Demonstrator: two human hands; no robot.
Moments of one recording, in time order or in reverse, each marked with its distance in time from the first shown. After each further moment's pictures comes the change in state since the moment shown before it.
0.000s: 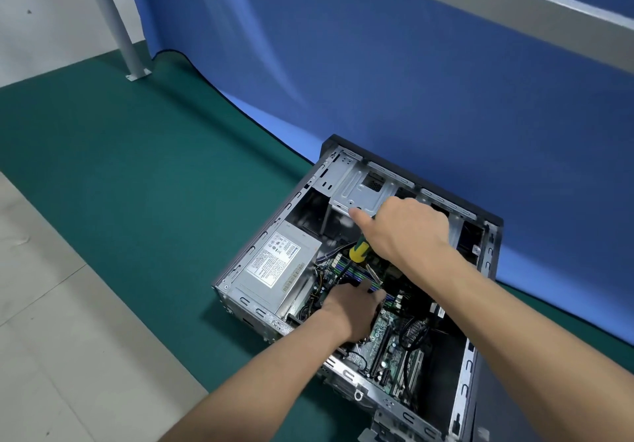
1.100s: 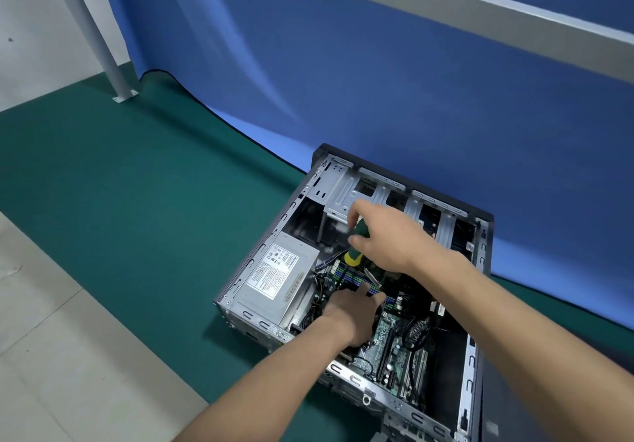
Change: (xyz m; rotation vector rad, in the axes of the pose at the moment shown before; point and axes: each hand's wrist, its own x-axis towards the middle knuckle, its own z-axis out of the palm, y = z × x) left_hand 0.008 -0.002 0.006 0.027 -0.022 -0.039; right_hand -0.006 0.006 -0.006 0.299 -0.207 -0.256
